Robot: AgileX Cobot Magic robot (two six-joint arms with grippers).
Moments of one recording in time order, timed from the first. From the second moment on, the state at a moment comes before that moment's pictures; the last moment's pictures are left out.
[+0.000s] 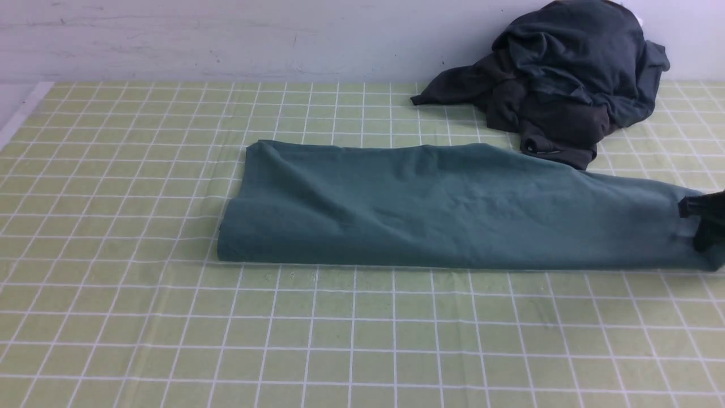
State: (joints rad) right arm -0.31 2.11 -1.53 0.09 0.90 -0.17; left arm -0.01 0.73 -0.86 0.15 0.76 -0.11
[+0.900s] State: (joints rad) right arm 0.50 2.15 -1.96 0.80 0.74 -0.50; left arm -0.01 0.75 -0.51 -0.03 0.58 -0.17
